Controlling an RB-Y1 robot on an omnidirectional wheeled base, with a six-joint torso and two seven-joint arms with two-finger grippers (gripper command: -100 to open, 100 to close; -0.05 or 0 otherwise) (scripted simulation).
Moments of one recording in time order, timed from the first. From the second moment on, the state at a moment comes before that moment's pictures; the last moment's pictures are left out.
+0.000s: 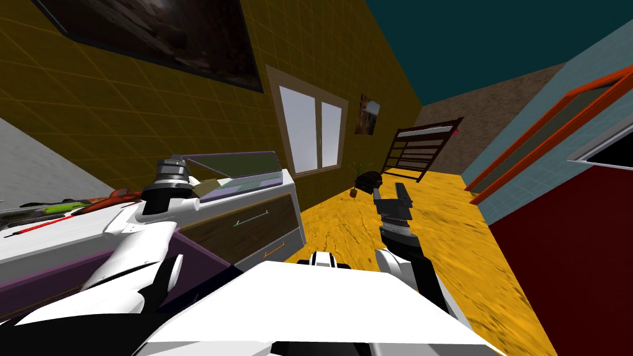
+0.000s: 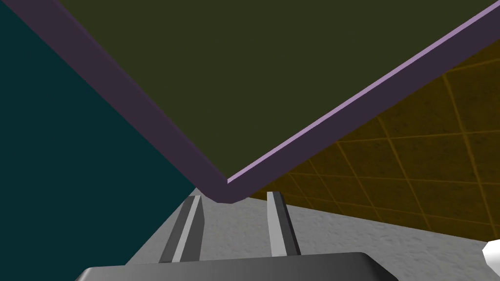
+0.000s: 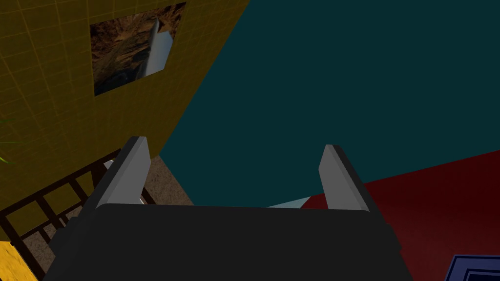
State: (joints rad) left arm -0.18 0.96 0.76 -1.14 0.17 -0.43 -0.07; right arm 0.47 -0.02 -0.02 -2.29 -0.07 -0.49 -0.13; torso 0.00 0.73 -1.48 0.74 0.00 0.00
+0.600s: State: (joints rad) left arm -0.16 0.89 0.78 -1.15 0.16 -0.55 -0.11; right arm 0.47 -0.02 -0.02 -2.29 -0.07 -0.49 -0.13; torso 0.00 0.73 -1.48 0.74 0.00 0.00
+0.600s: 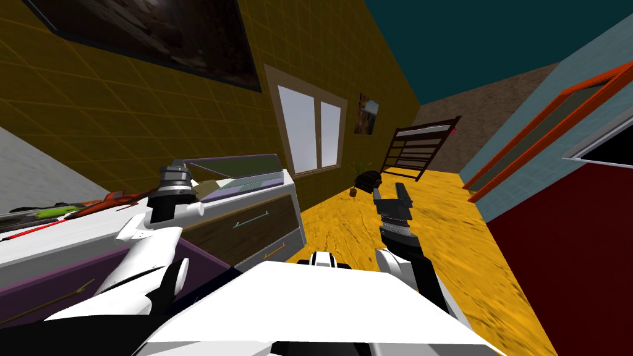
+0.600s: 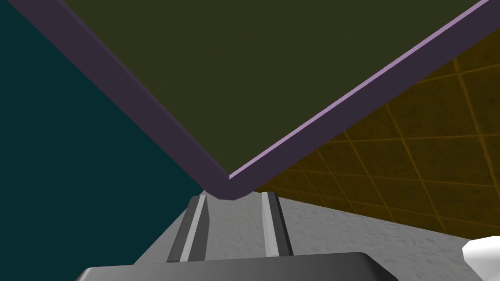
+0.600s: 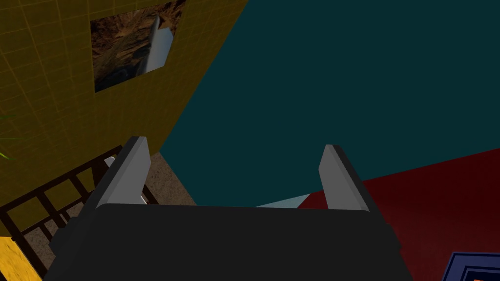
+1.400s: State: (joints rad) left arm -0.15 0.74 0.82 -1.16 0.14 -0.78 -0.17; right arm 0.47 -0.02 -0.02 -2.29 -0.07 -0.49 -0.13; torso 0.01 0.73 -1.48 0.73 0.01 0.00
